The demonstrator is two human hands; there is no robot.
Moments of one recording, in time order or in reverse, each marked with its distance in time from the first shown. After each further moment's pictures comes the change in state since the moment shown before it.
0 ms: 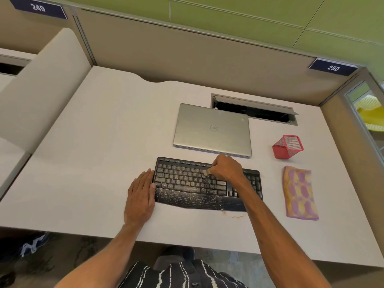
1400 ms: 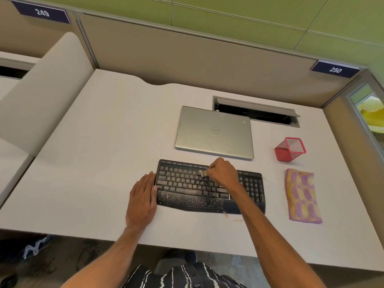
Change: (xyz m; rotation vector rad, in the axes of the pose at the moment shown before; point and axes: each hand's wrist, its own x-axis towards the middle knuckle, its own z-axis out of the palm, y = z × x) left_hand 0.000 0.000 0.000 0.009 0.011 0.005; right_hand 0.000 -0.010 0.018 0.154 0.042 -0.008
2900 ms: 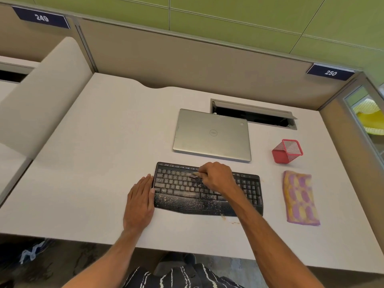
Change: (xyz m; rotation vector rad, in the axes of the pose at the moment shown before) left_hand 0.000 0.002 -0.001 -0.014 -0.005 -0.010; right_hand -0.006 -0.004 -0.003 -0.261 0.025 -0.301
